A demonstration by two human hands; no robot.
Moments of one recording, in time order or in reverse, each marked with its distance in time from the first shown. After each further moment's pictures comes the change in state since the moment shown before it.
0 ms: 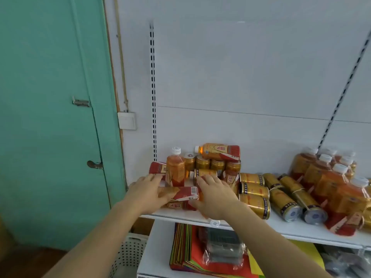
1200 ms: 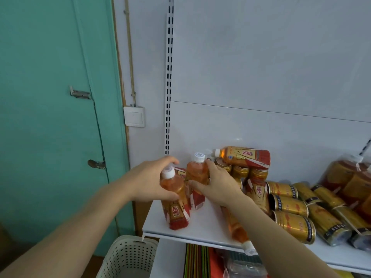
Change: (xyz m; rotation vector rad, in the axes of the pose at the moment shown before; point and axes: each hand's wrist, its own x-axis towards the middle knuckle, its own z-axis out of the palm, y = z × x) left_hand 0.056 -0.071 -0.060 -0.373 -0.095 0.244; right_hand 0.109 -0.031 0.003 0.366 0.131 0.157
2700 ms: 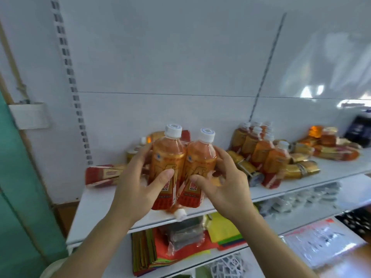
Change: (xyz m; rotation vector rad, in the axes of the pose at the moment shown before) left_hand -0.010 0.131 0.090 -0.676 0.373 0.386; right_hand -0.187 0.050 -0.087 0.362 0.588 0.093
